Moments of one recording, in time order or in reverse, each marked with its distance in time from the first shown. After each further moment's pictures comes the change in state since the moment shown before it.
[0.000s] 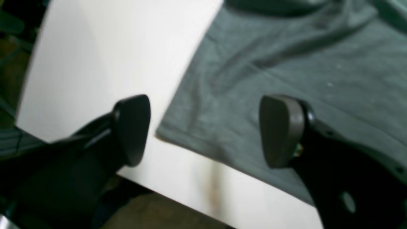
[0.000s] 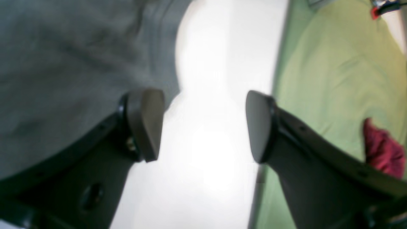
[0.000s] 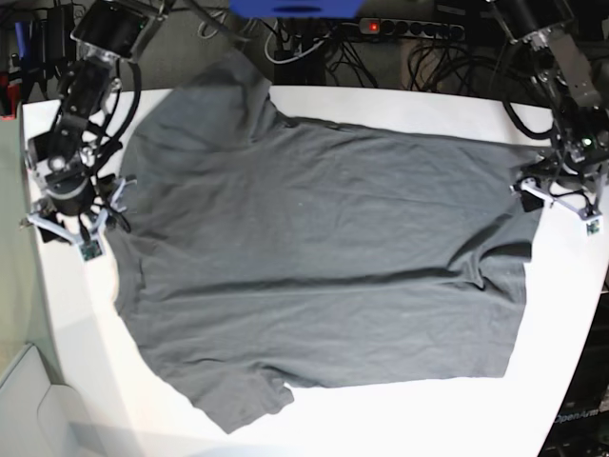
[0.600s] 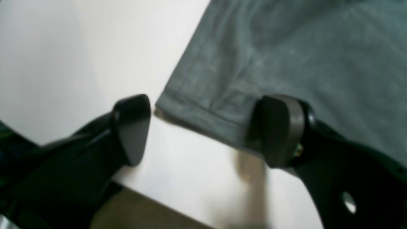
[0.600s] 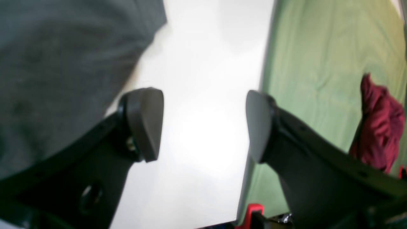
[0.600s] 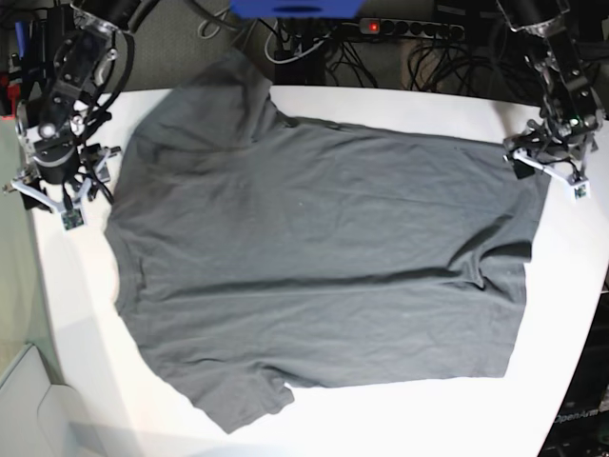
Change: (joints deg) left arm 3.3 -0.5 -0.3 -16.1 -0.5 -0.8 -14.4; right arm -5.9 -0.9 5.3 4.8 0.0 0.0 0.0
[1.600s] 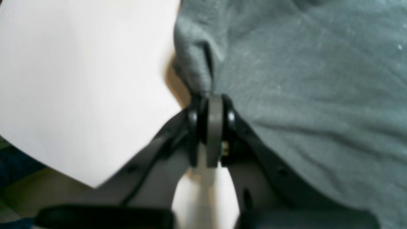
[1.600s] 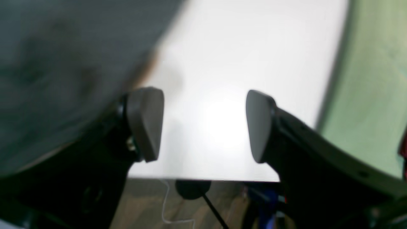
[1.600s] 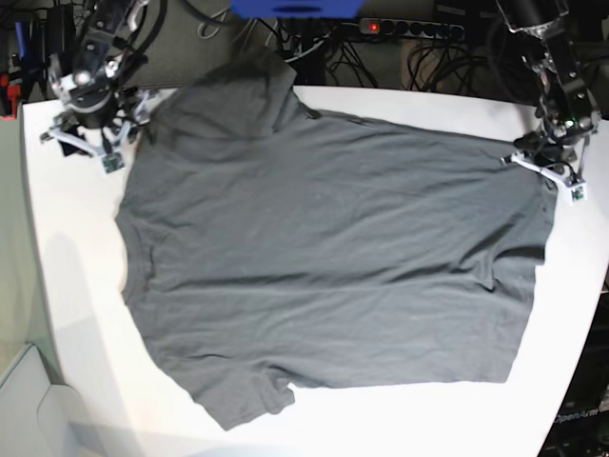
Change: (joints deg) left arm 0.2 -0.2 2.6 -1.7 0.6 0.4 -2.5; right arm -13.9 -6.7 -5.5 5.6 0.1 0.0 -0.1
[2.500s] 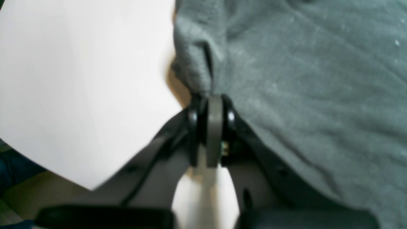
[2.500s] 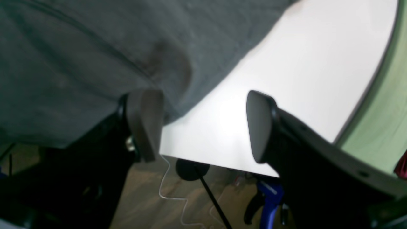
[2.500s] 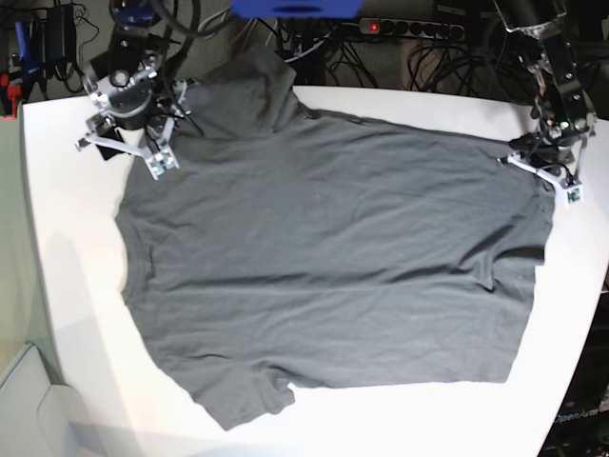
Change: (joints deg) left arm 0.0 0.4 0.9 0.2 0.3 0.3 -0.4; right arm -0.5 -1.9 -13.2 5.4 0.1 0.0 -16.1
